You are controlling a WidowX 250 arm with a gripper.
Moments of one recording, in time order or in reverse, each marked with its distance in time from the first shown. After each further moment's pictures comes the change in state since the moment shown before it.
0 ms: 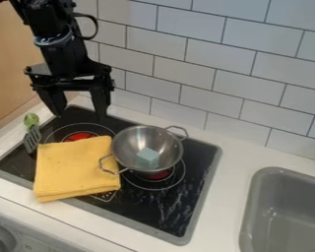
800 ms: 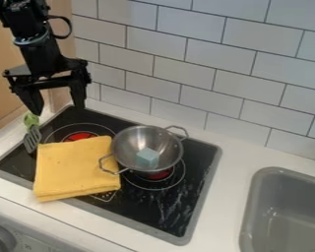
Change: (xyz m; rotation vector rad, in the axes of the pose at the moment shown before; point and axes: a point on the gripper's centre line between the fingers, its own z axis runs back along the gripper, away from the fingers) arm 0.026 0.045 -0.011 0.021 0.018 0.250
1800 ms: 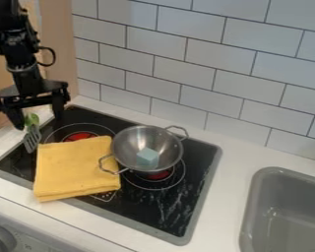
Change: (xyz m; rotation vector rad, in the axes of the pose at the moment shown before) arm 0.038 0.043 -0.055 0.118 0.002 0.160
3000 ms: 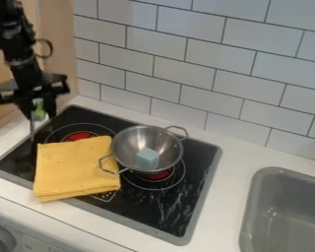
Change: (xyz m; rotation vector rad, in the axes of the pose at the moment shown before) arm 0.007 -0.009 0.027 -0.080 -0.054 -0.013
